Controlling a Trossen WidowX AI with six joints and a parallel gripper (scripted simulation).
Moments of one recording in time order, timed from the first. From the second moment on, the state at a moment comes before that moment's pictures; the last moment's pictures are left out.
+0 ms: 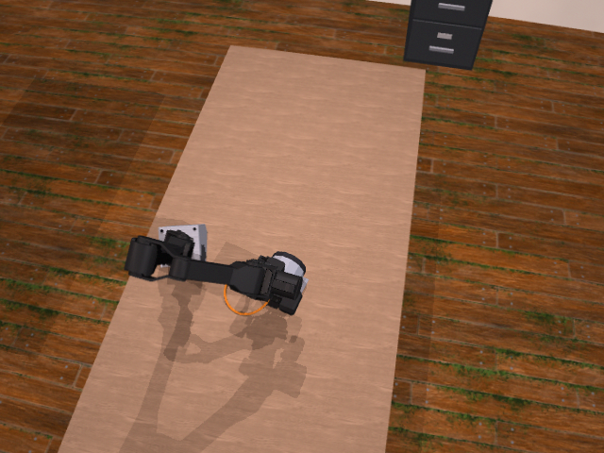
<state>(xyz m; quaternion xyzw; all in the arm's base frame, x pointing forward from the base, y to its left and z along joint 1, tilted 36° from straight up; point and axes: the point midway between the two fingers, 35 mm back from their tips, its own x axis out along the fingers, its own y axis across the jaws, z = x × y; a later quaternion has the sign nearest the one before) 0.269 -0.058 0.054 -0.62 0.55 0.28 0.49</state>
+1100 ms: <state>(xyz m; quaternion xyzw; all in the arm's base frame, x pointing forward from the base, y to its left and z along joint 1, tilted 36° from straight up) 0.267 -0.064 0.036 -0.62 0.55 0.28 0.49</state>
